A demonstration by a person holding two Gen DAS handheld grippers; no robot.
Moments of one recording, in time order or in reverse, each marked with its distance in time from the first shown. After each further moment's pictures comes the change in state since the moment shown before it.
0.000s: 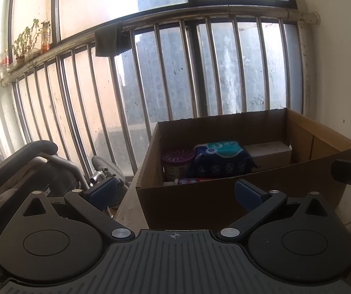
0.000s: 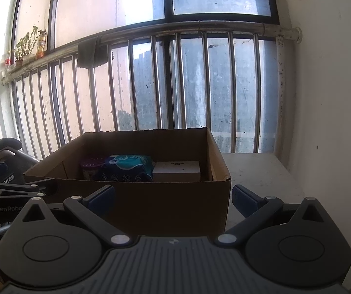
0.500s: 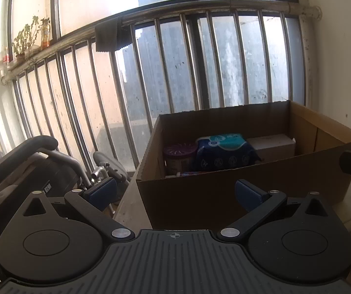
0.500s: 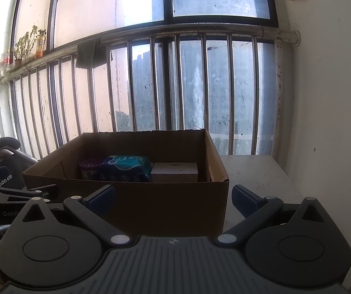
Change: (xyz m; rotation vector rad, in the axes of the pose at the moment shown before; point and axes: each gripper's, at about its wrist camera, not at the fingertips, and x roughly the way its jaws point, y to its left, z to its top) left arm 0.004 0.000 -0.004 0.008 0.022 0.007; right arm -0.001 0.002 -0.001 -0.012 -0.005 -0.017
